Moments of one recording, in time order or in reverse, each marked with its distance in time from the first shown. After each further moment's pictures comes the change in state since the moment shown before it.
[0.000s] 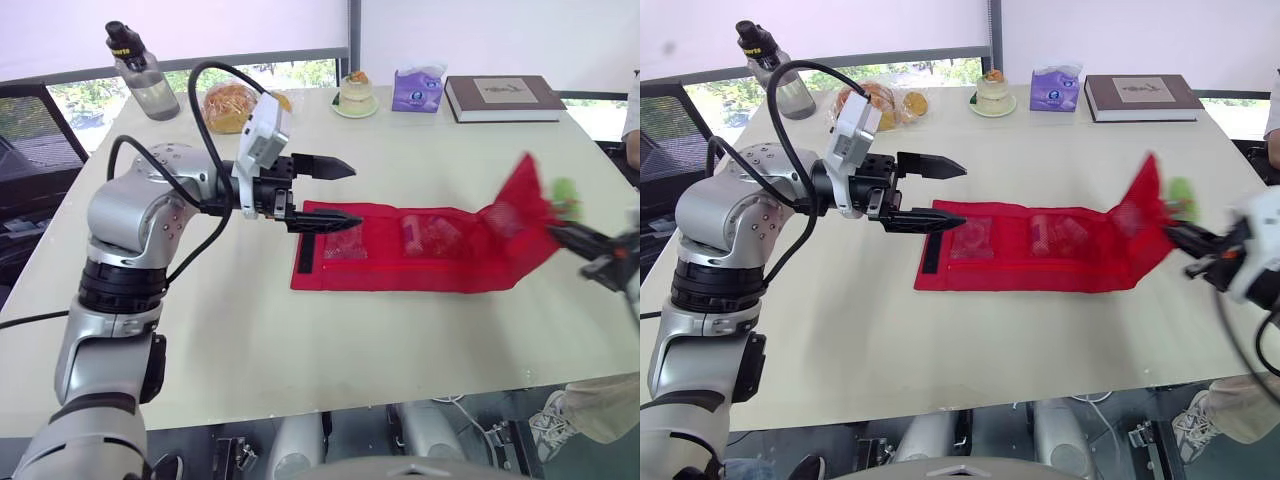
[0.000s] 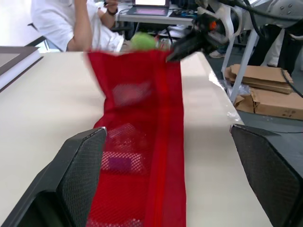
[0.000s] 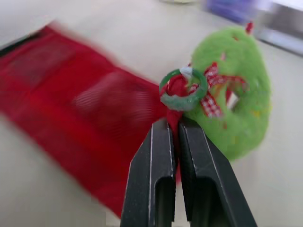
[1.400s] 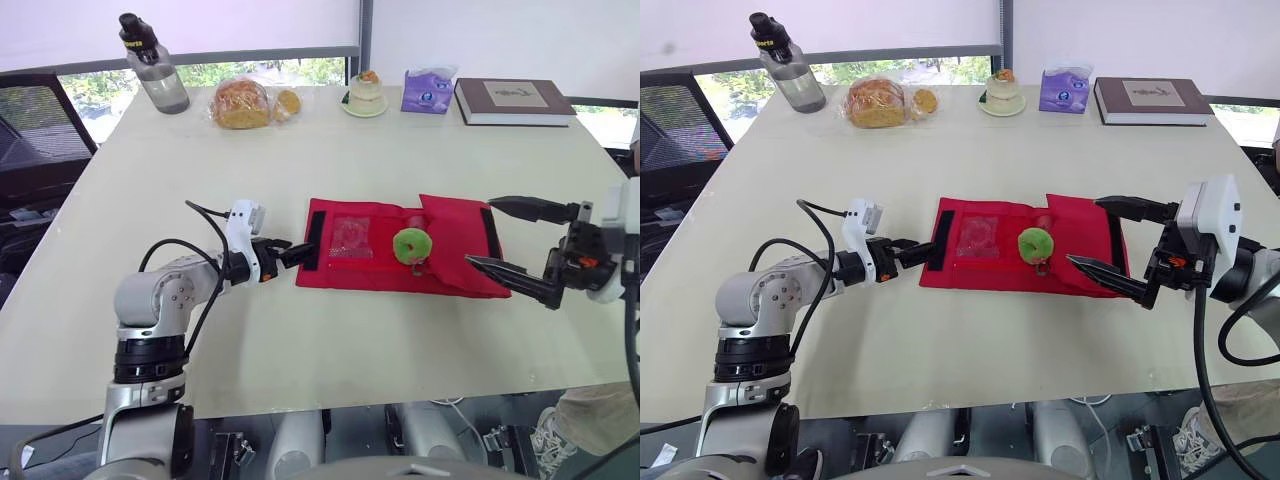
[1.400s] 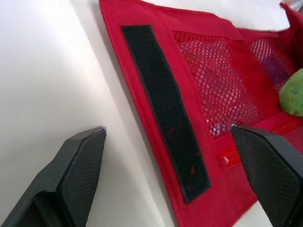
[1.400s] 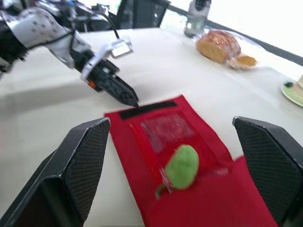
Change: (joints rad) left arm 0.341 -0.290 0.353 0.060 -0.056 0.542 0.757; right arm -0.142 0.147 -0.105 -0.076 0.200 -0.010 0.273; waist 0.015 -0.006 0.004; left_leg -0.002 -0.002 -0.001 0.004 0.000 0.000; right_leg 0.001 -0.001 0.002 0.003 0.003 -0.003
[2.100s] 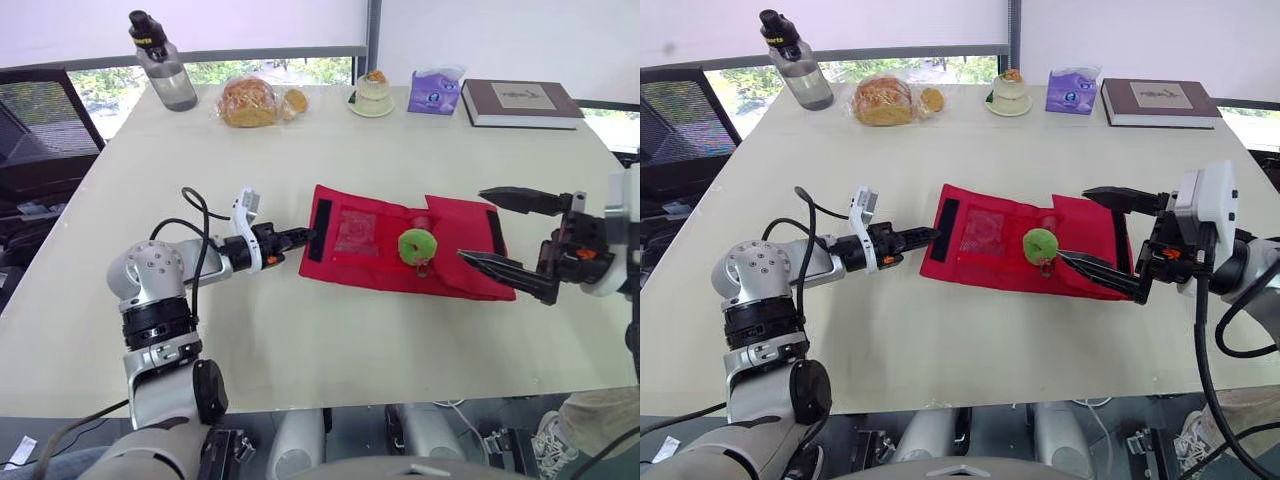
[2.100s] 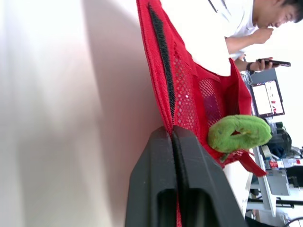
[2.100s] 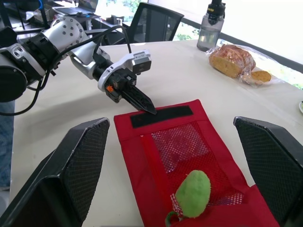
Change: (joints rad) left arm -0.138 -0.045 0.192 0.166 -0.125 0.264 0.032; right arm -0.070 -0.017 0.049 0.001 0.037 0.007 -0.041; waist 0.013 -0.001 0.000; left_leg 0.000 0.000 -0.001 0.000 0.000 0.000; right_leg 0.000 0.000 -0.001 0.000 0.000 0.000
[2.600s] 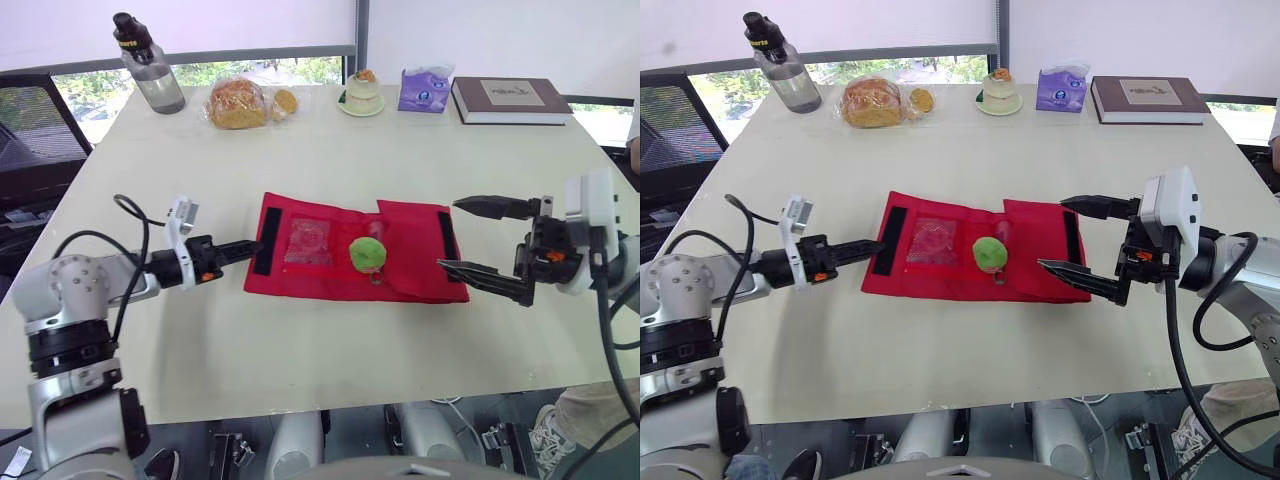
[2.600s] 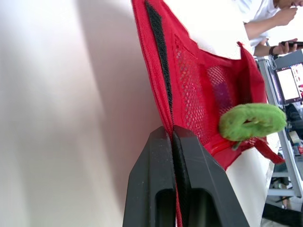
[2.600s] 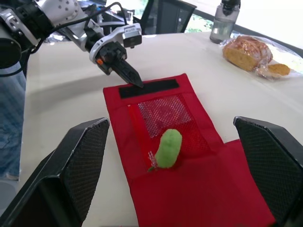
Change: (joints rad) left arm 0.159 0.359 -0.055 0.011 -0.022 -0.085 -0.278; right arm -0.074 0.014 0.128 0.038 -0.054 -0.029 0.037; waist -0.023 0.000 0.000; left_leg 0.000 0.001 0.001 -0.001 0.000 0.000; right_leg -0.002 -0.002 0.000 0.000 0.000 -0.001
